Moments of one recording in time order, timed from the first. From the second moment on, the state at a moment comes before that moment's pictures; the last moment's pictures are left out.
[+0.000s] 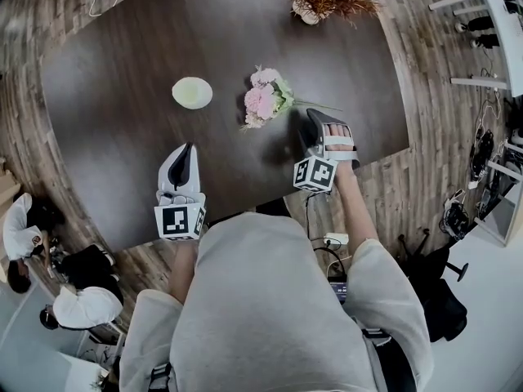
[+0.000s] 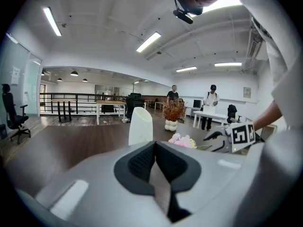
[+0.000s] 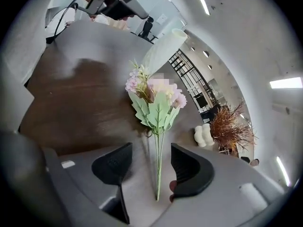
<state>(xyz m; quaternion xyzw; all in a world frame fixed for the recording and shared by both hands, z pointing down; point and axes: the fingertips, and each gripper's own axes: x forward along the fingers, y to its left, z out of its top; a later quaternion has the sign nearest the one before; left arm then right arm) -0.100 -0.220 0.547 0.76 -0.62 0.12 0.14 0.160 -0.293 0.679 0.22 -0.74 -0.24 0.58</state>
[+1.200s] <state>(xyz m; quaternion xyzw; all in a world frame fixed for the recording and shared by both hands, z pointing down) -0.119 -0.216 0.555 0.74 -0.64 0.12 0.15 0.126 -0.362 0.656 0.30 -0.80 -0.11 0.50</state>
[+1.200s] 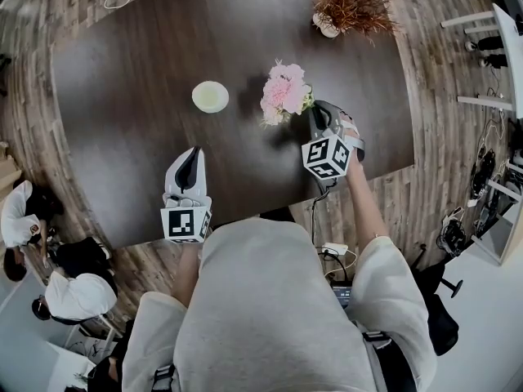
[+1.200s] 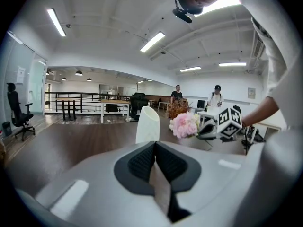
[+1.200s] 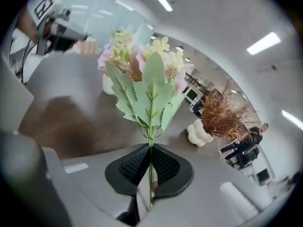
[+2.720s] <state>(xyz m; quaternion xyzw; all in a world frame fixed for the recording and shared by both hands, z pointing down) -0.076 -0.322 0.600 0.81 -0.57 0.14 0.05 0.030 -0.377 0.440 0.31 -0.94 0.14 -0.02</state>
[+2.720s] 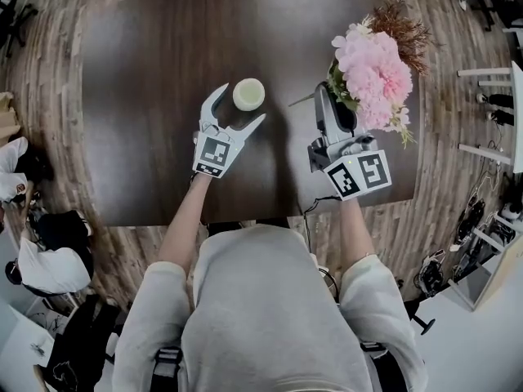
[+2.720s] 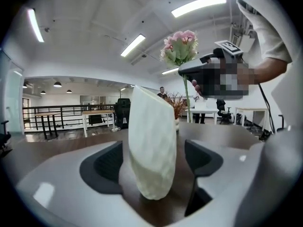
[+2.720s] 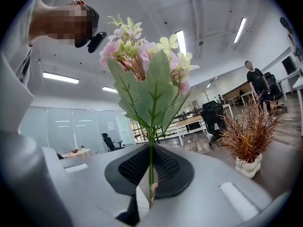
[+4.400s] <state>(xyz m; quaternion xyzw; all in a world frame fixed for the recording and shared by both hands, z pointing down) -0.108 -0.338 0.596 0.80 -0.58 0.12 0.06 -0.114 -0.323 0.516 0.22 -0.97 0.04 0.13</state>
